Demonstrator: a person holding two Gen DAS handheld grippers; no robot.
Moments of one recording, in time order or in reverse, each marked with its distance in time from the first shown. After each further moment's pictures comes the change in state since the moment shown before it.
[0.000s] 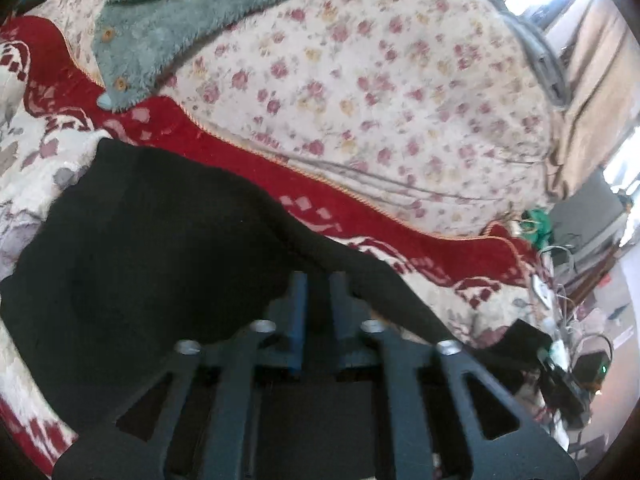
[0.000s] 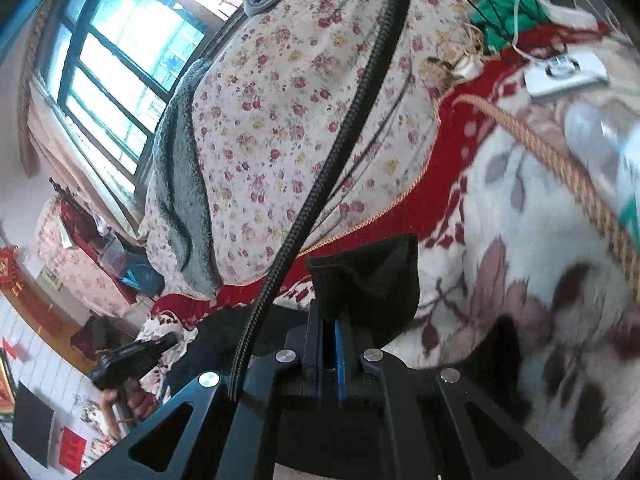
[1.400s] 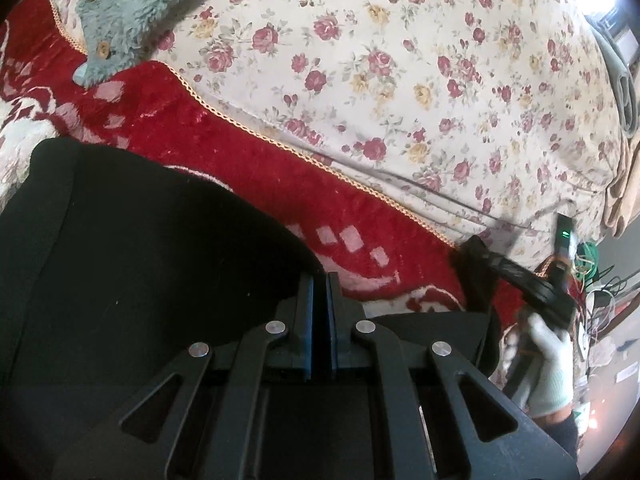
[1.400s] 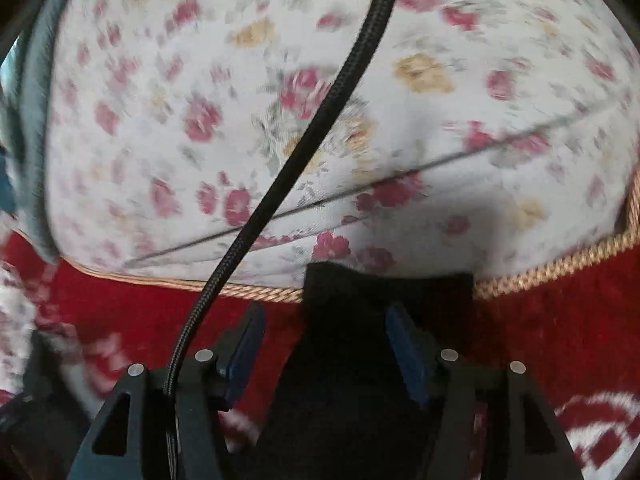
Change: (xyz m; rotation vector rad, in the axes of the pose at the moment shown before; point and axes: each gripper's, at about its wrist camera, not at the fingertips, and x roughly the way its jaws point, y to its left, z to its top) left arm 0.102 0.029 0.055 -0.082 0.055 0.106; right arm 0.374 0.031 0.103 -0.362 0.361 -0.557
